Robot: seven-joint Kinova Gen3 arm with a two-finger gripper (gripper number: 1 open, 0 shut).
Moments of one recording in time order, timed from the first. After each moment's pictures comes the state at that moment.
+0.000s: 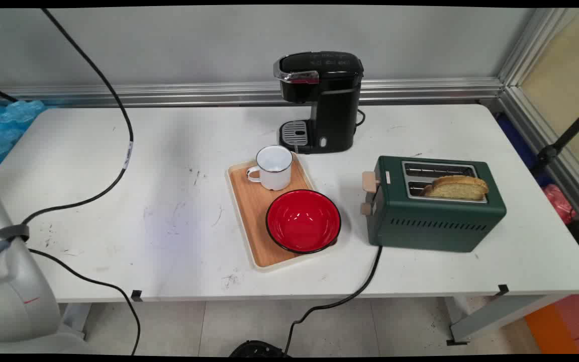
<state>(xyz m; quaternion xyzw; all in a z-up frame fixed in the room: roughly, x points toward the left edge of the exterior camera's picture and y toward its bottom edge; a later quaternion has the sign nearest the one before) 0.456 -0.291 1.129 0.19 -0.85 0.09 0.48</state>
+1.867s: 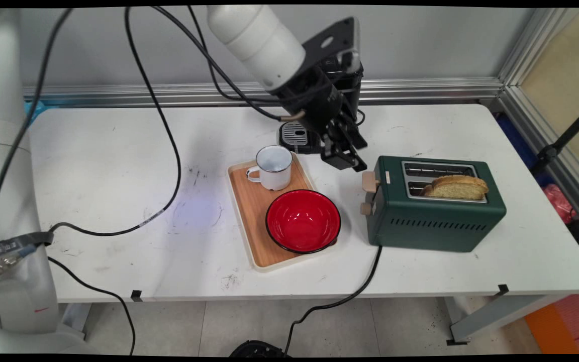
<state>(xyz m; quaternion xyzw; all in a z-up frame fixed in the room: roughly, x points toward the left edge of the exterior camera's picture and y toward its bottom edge) 0.304 -0.325 0.927 0.09 -0.94 0.08 0.33</state>
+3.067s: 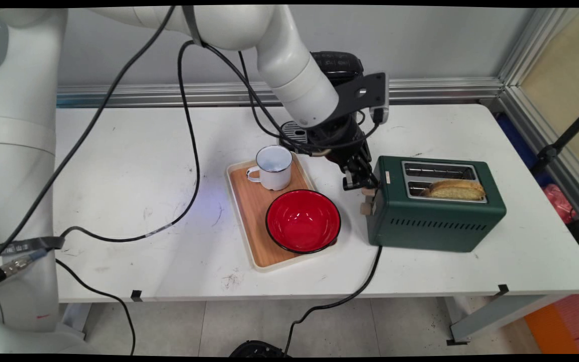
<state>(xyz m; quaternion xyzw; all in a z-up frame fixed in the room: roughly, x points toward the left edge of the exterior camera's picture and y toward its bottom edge) 0.255 -0.342 0.869 0.07 -0.95 0.07 0.28</state>
